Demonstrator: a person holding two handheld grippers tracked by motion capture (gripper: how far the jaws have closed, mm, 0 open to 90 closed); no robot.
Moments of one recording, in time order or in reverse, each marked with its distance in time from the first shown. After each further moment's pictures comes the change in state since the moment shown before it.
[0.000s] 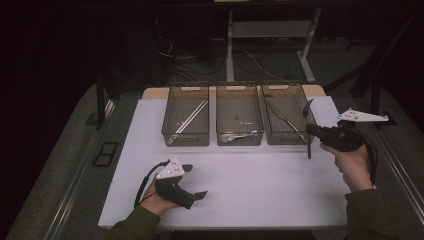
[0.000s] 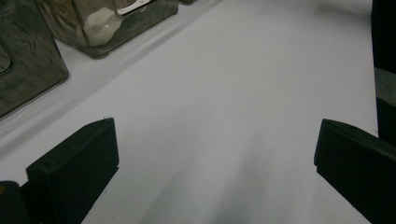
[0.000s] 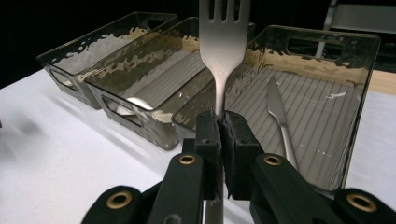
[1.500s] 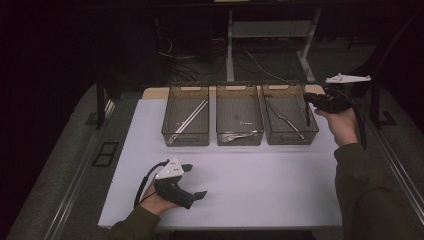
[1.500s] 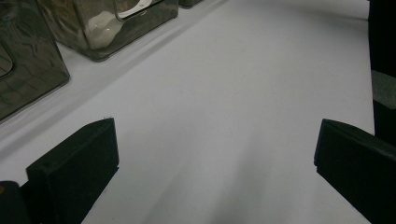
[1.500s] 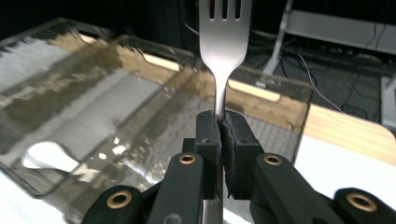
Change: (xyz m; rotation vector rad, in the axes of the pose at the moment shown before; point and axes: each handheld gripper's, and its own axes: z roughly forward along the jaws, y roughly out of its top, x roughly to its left) left arm 0.000 0.000 -0.002 -0.012 -0.003 -0.004; right arm -0.047 0.068 0.058 0.062 -0.168 -0.039
